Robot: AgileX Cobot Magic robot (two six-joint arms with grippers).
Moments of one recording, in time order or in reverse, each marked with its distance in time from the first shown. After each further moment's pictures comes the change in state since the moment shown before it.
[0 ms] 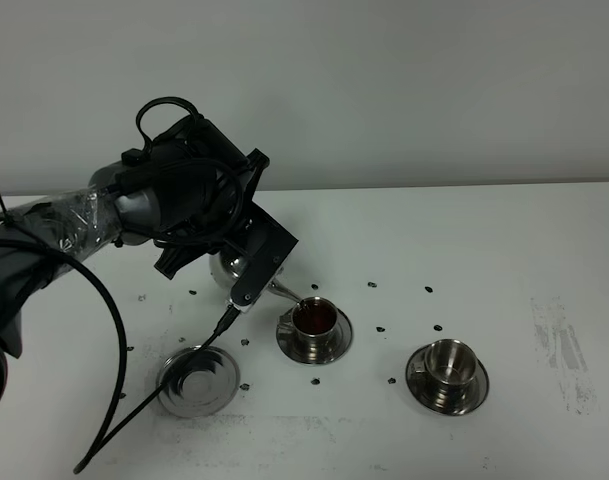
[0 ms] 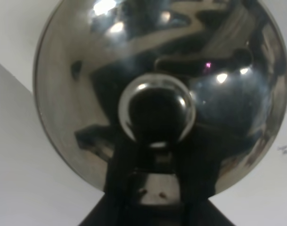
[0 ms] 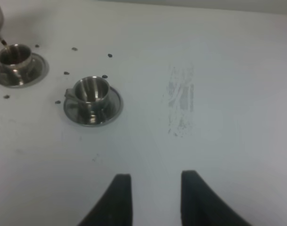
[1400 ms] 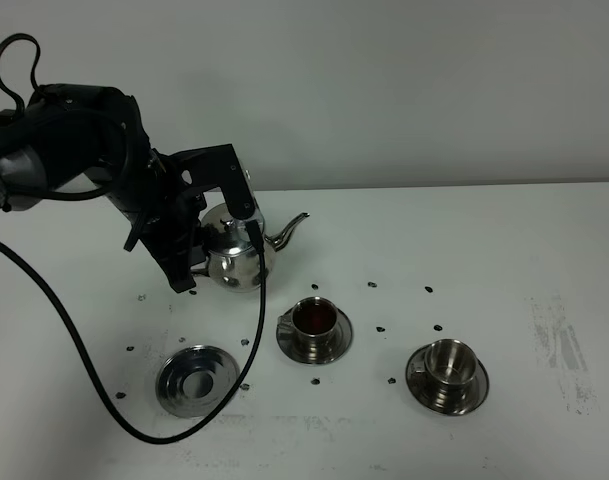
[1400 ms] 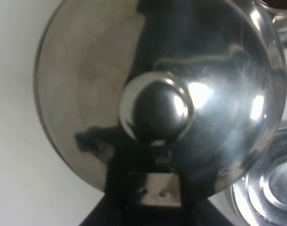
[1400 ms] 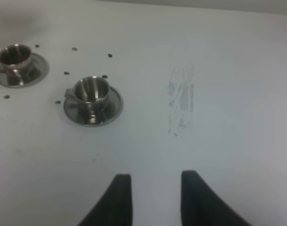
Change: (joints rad) left arm 0.201 -0.107 0.065 -0.587 0.085 -0.449; right arm 0.000 0.000 0.000 0.000 0.000 0.001
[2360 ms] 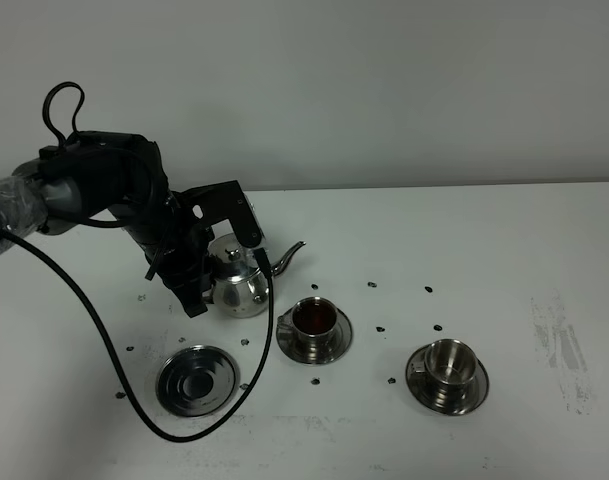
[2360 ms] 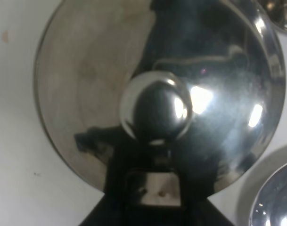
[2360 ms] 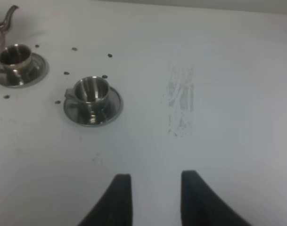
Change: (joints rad) left arm 0.008 0.124 0.009 0.001 -0.084 -0.026; right arm 0.000 0.000 0.000 0.000 0.000 -0.001
